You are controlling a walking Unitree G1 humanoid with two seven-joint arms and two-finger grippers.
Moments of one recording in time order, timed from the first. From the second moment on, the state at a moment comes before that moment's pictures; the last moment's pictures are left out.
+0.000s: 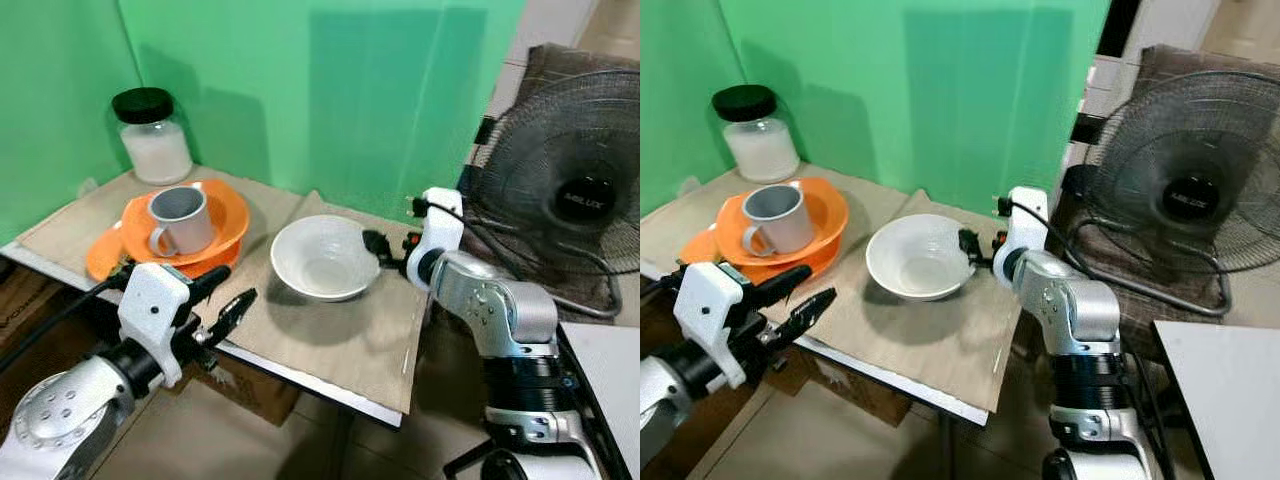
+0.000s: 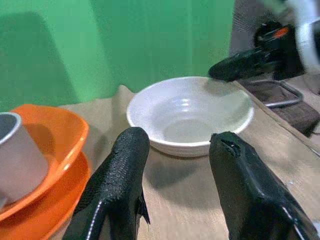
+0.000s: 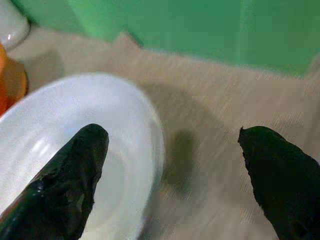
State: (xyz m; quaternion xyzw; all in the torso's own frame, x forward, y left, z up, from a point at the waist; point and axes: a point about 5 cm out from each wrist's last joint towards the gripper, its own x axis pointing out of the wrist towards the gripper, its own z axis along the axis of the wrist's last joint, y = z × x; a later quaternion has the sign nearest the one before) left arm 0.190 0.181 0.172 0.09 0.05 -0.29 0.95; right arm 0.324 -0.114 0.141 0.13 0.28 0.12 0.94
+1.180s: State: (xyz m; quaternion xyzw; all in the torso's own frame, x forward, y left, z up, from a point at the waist) left arm 0.178 0.177 0.167 0.05 0.09 -0.36 0.93; right arm 0.314 -0.106 0.133 0.22 0.41 0.14 0.88
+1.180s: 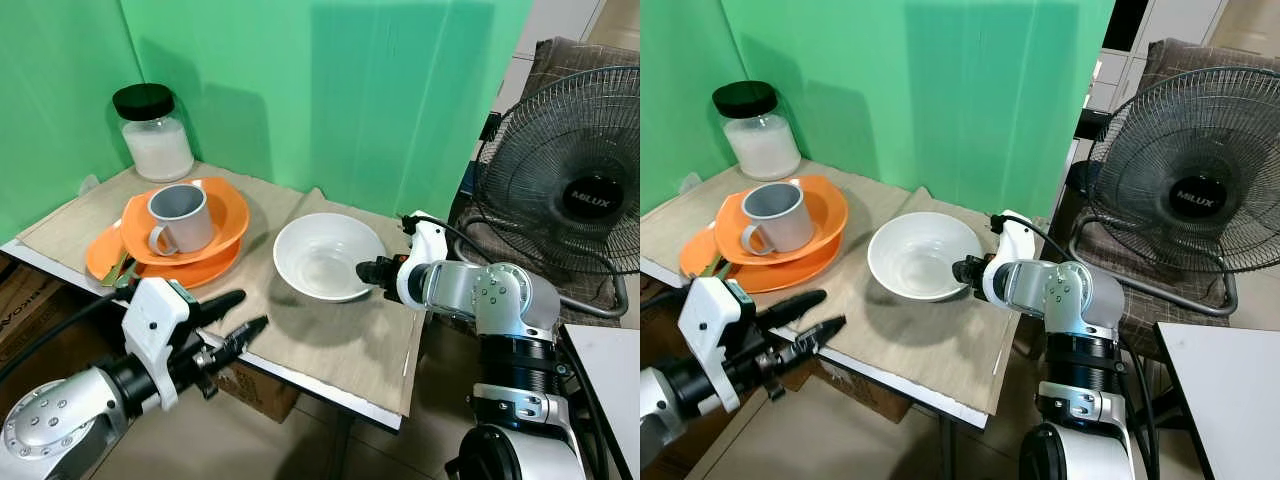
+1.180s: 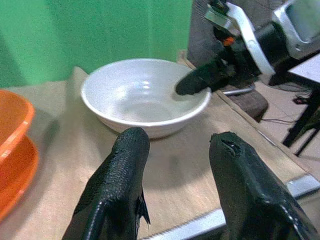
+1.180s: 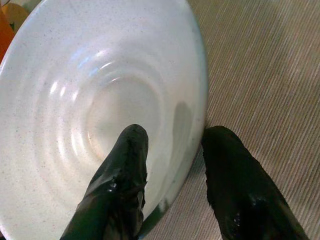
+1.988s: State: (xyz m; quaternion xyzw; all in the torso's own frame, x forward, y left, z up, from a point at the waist) left arm 0.186 0.170 0.181 0.05 0.05 -0.36 0.93; right arm 0.314 -0.122 0.167 0.24 0.30 0.16 0.91
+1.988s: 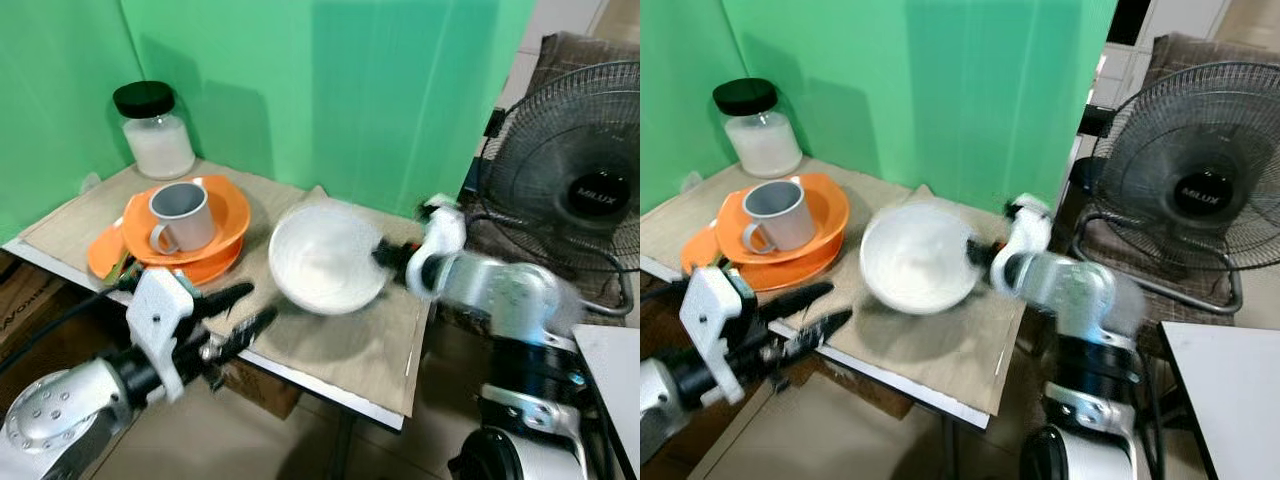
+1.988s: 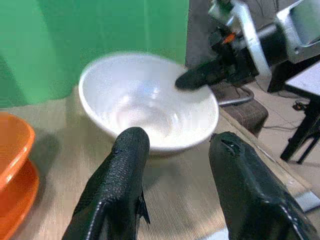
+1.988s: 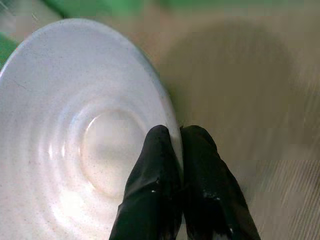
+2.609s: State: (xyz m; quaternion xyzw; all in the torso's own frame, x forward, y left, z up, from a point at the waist) left arm 0.214 0.148 0.191 0.06 -0.04 -0.20 0.98; right arm 0.245 -0.152 0.209 0.05 -0.02 0.11 0.99
